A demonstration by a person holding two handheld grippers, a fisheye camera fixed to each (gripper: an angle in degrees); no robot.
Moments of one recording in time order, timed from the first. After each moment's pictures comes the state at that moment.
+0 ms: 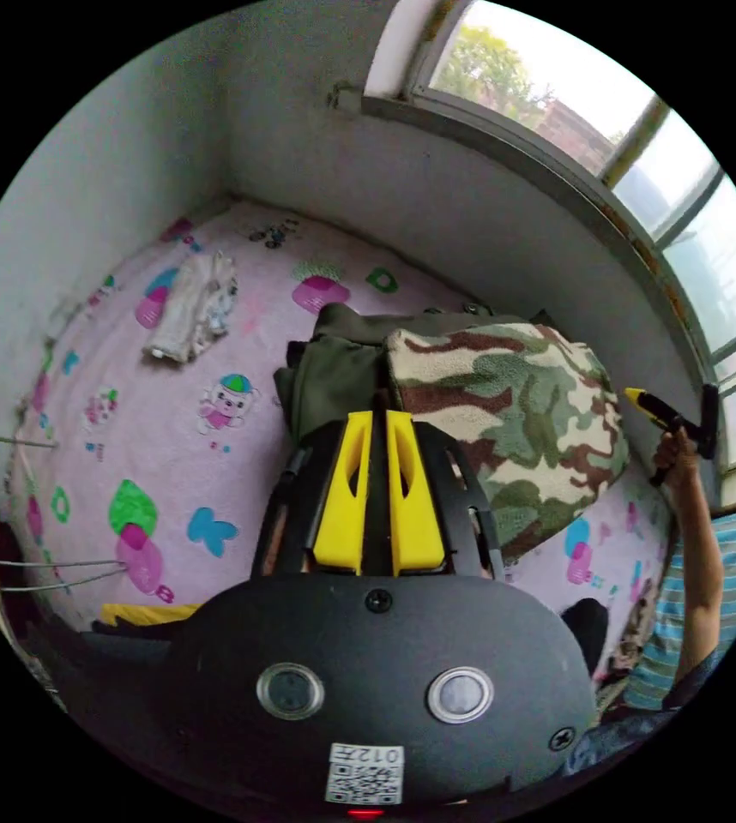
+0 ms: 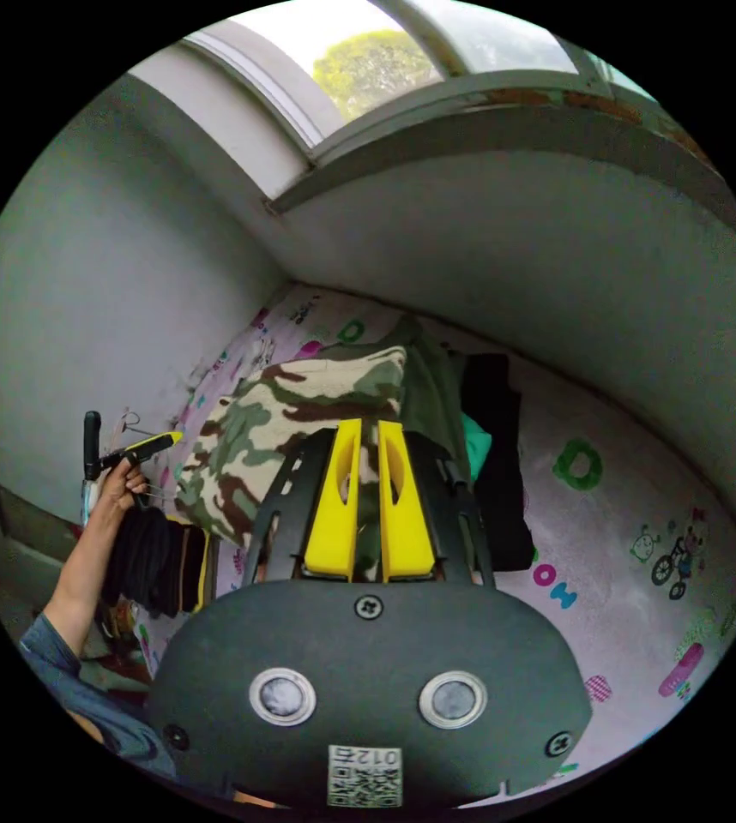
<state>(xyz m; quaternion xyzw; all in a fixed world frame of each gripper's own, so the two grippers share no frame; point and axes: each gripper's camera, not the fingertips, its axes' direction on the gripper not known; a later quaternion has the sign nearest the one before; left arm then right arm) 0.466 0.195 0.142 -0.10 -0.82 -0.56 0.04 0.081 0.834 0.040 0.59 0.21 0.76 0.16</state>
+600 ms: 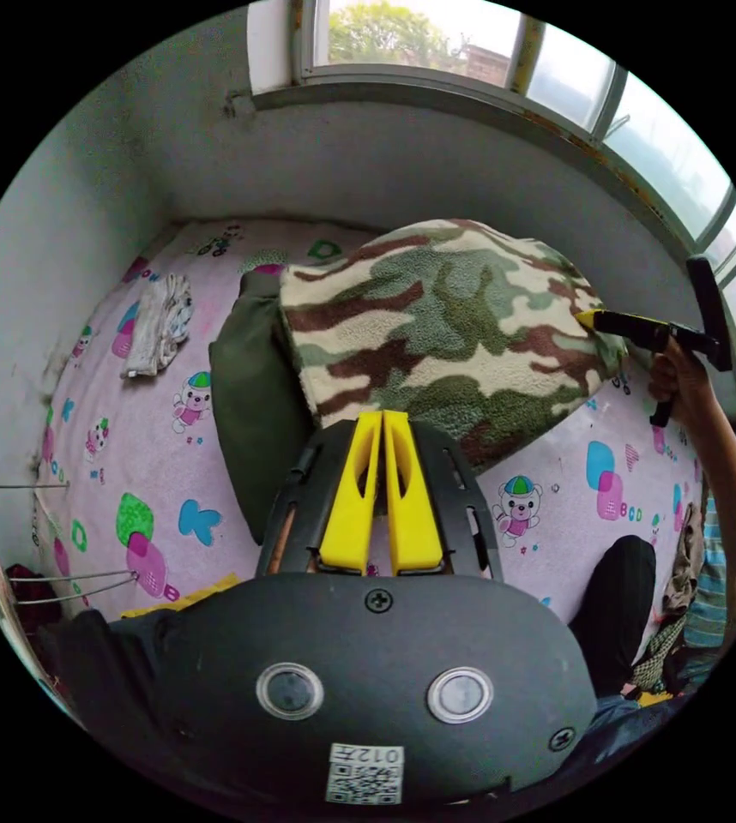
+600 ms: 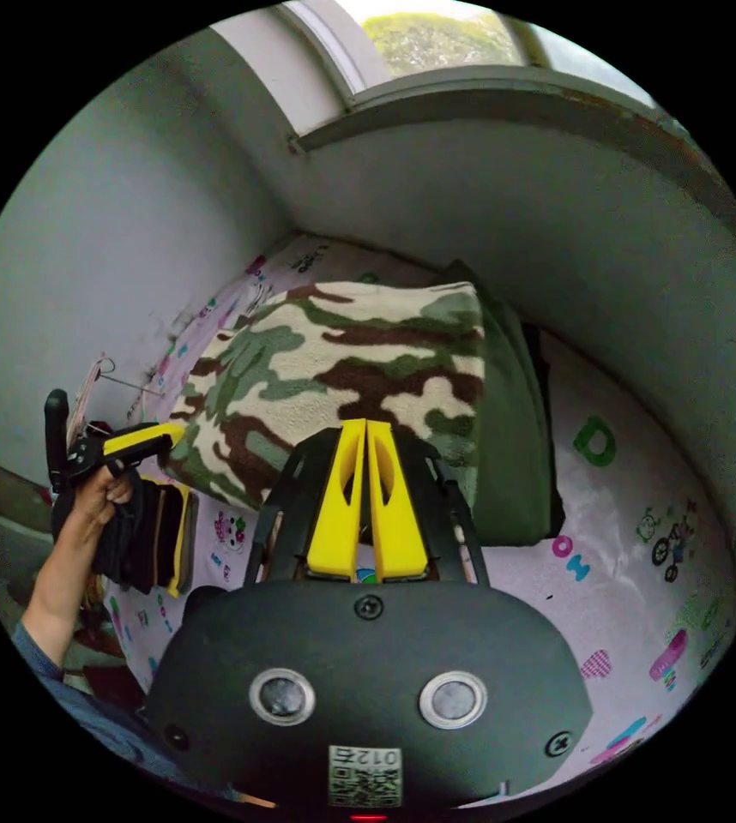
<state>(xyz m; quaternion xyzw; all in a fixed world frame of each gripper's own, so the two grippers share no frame) 0.350 0.258 0.242 -0.20 -0.79 -0.57 0.08 0.109 0.737 0.010 0.53 0.20 0.79 0.22</state>
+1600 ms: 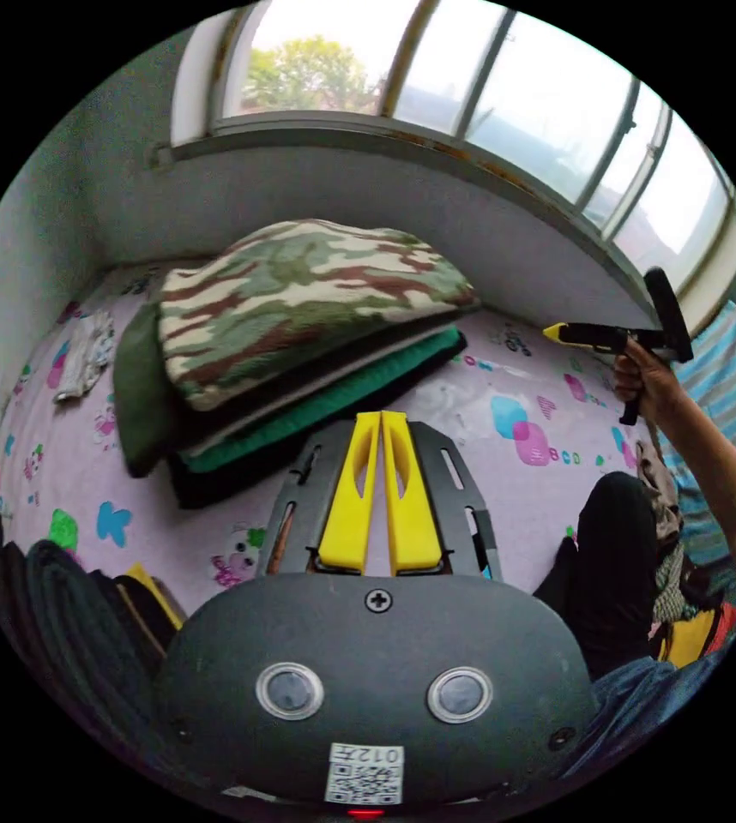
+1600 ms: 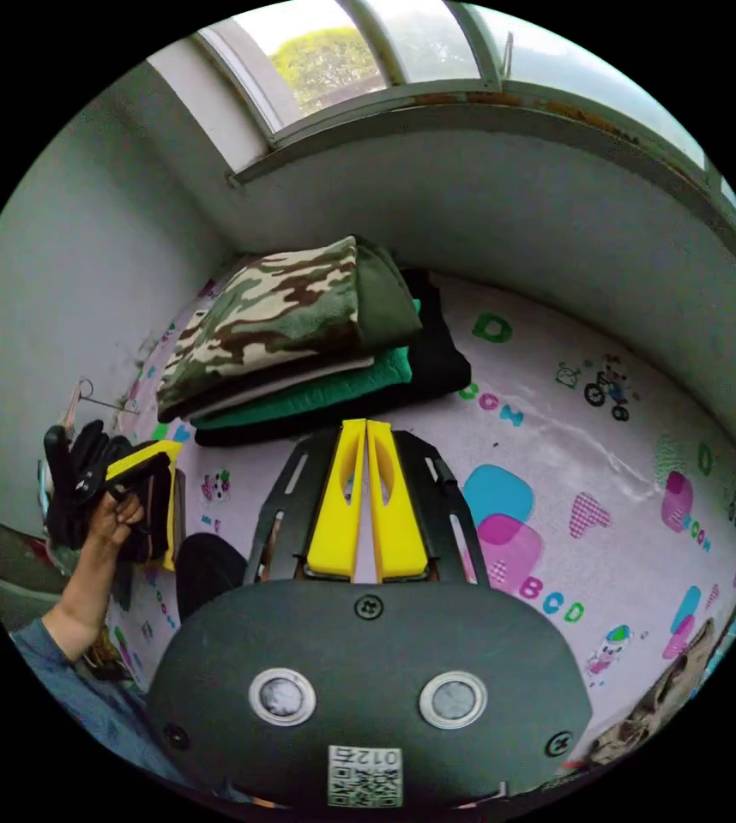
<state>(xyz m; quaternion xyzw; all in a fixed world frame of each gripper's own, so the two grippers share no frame) 0.232 0.325 0.426 -0.19 -0.80 -0.52 0.24 -0.082 0.495 0.081 0.50 0.19 0.84 0.11</state>
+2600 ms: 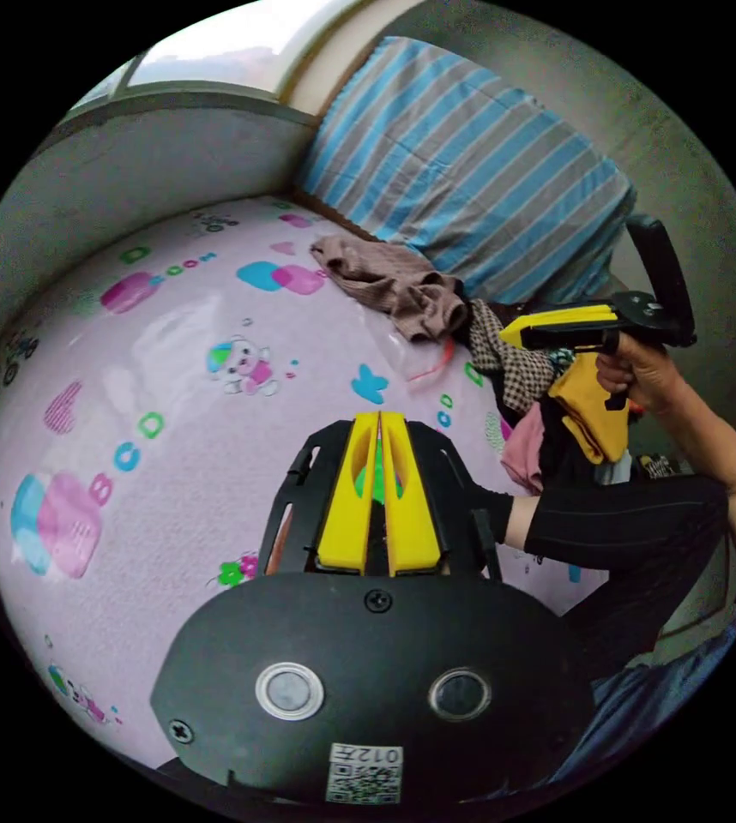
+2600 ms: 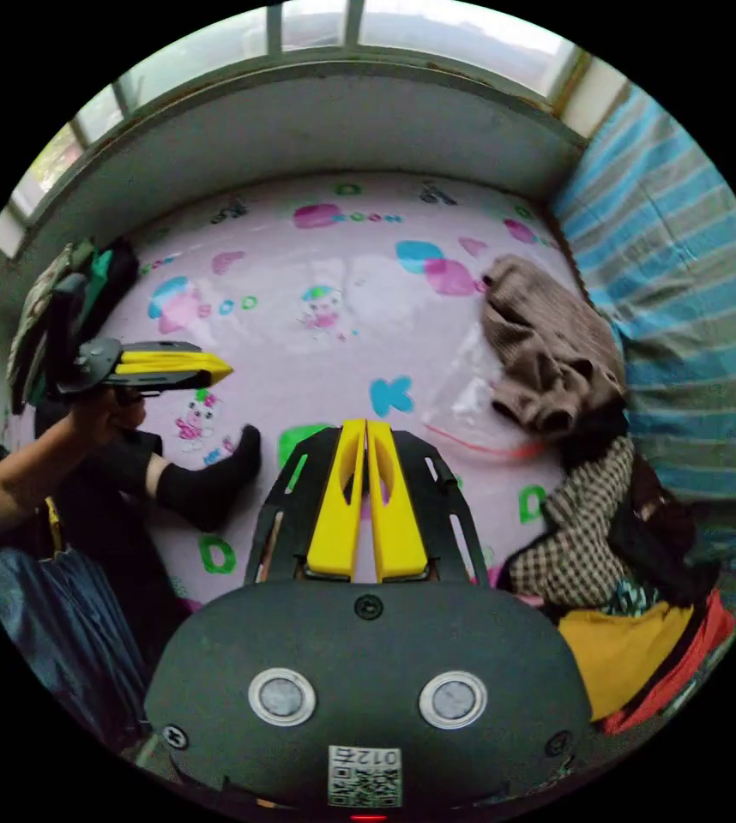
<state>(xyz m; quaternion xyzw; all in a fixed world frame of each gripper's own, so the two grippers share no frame) -0.292 0.574 0.800 -0.34 -0.40 -0.52 0.67 -0.430 -0.031 0.292 0.30 0.01 0.94 -0.16</state>
